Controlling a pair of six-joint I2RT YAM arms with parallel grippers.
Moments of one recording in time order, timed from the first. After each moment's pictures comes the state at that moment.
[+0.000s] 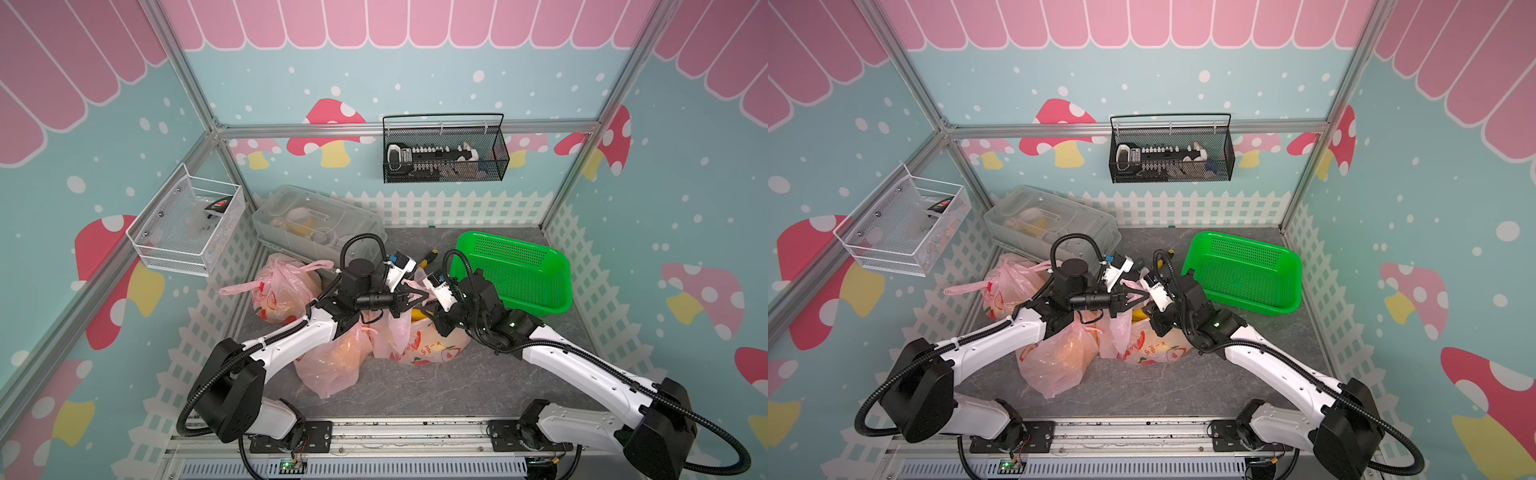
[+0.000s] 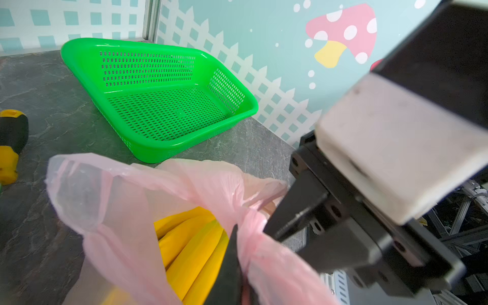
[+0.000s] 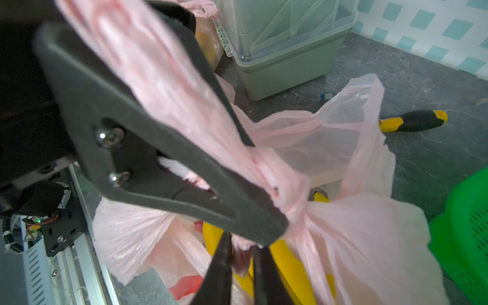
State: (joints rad) left arm -0.60 1.44 0.92 0.24 0.75 -0.28; right arm 0.73 1.16 0.90 -0.35 -0.18 0.04
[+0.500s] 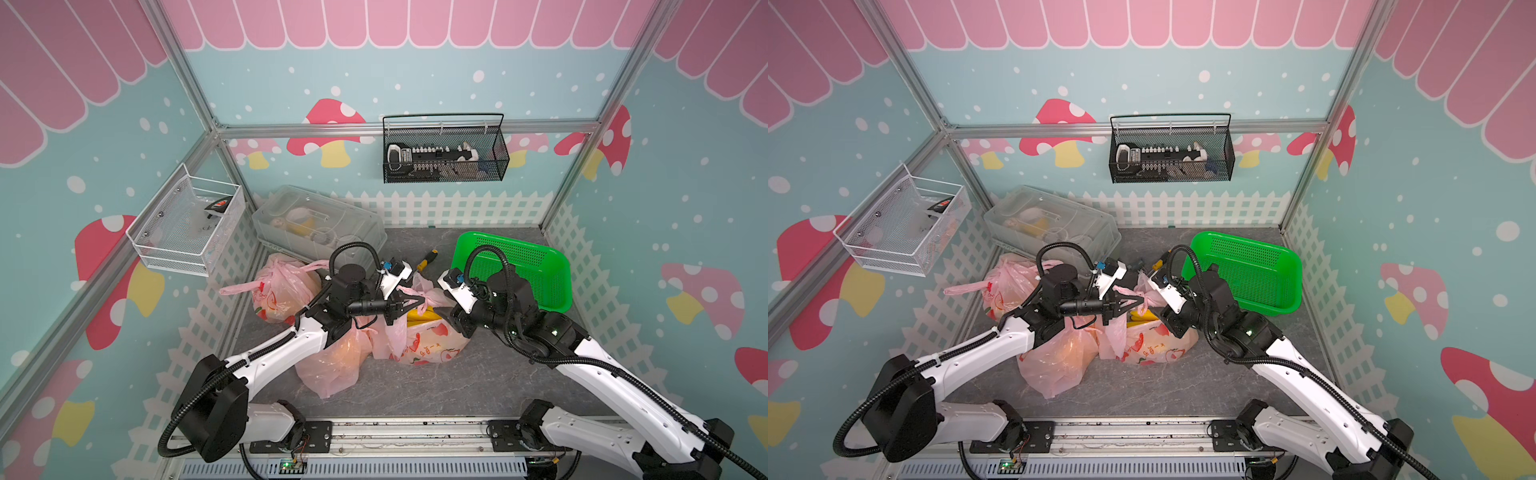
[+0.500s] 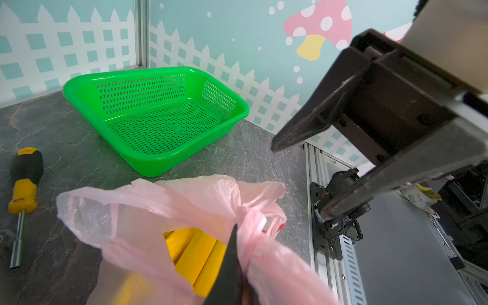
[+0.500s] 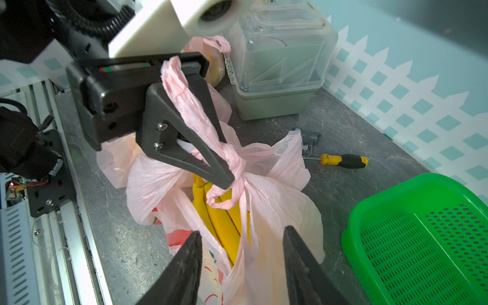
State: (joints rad) left arm -0.60 1.33 0.85 0.24 0.78 -0.14; right arm 0.73 1.00 1.04 -0.58 -0.13 -0.20
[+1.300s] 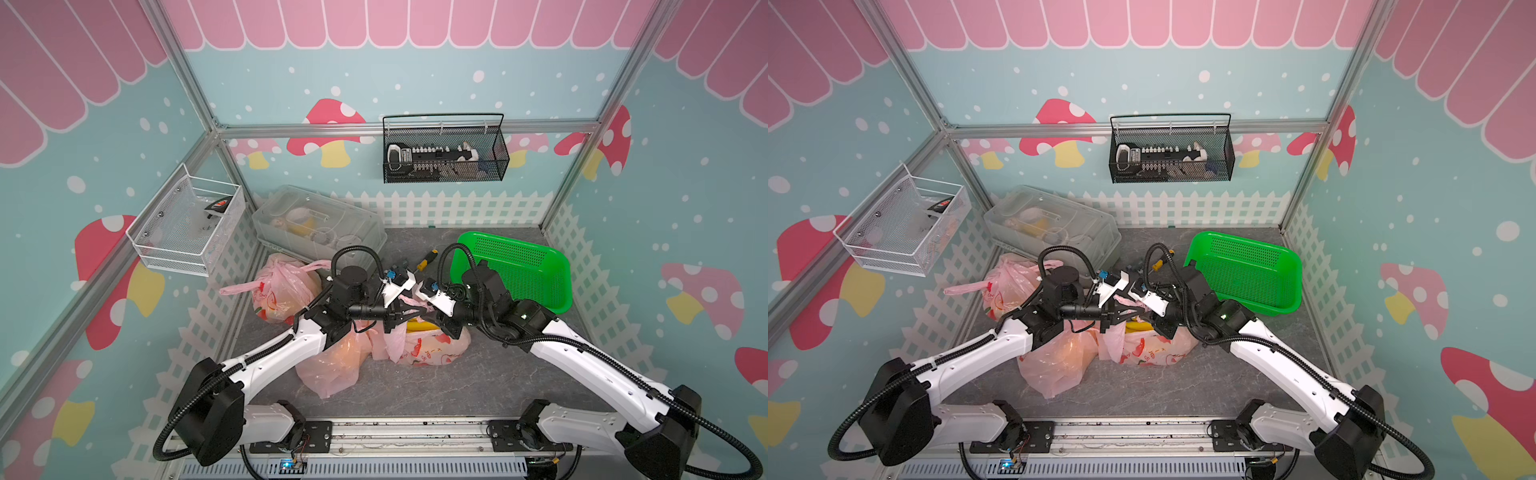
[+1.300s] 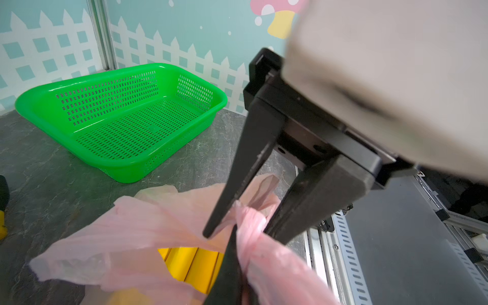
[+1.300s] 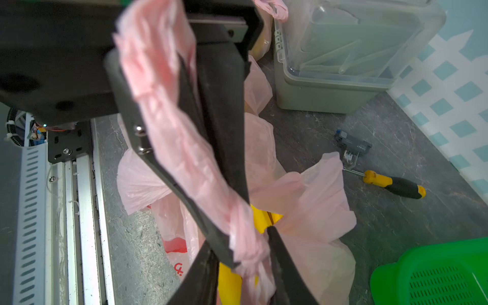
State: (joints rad) left arm -0.62 1.32 0.85 0.17 0.86 -0.01; right arm 0.73 1.16 1.06 -0.57 -0.30 -0.34
